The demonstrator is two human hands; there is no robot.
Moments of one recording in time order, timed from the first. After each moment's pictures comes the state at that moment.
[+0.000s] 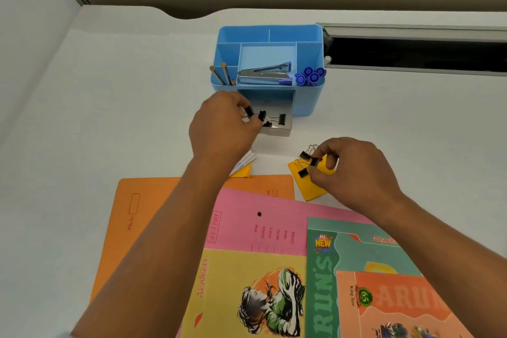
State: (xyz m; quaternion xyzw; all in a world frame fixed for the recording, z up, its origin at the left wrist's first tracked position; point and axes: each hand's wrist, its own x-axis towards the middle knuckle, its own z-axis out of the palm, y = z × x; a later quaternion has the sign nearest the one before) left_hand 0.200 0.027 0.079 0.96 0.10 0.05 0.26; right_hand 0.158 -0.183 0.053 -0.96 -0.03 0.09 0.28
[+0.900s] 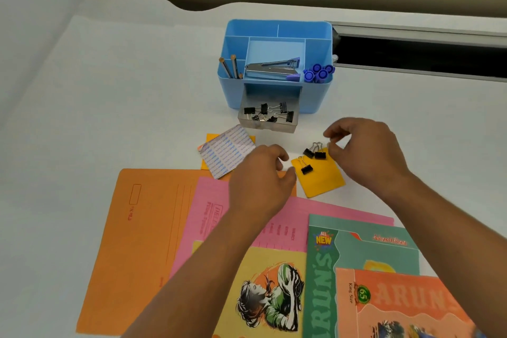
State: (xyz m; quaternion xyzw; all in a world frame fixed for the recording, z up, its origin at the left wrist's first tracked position) left_hand 0.131 -0.010 0.032 0.94 0.06 -0.05 0.34; right_hand 0.186 -0.192 0.048 -0.96 -0.01 0.06 0.26
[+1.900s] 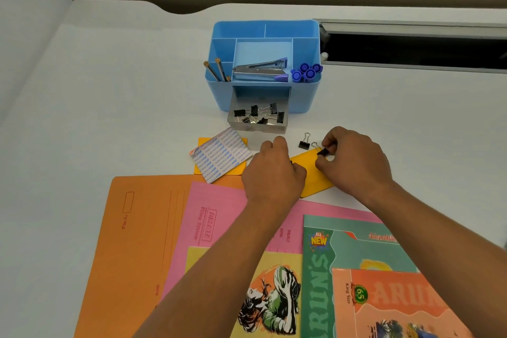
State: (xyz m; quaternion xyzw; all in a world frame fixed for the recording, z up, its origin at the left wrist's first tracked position) left_hand 0.149 -0.048 0.020 0.97 0.08 -0.05 0.23; right_hand 0.177 -0.194 0.017 -0.97 0.02 0.09 0.21
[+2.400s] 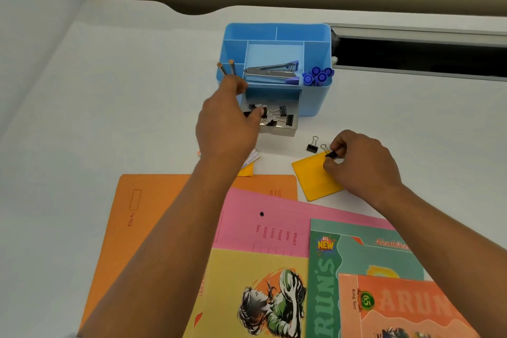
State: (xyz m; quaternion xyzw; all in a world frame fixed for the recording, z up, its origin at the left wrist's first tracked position) left_hand 0.197 0.026 0.077 0.92 0.12 0.11 0.34; right_hand 0.180 -0.193 0.022 -0.97 0.03 0.11 0.23
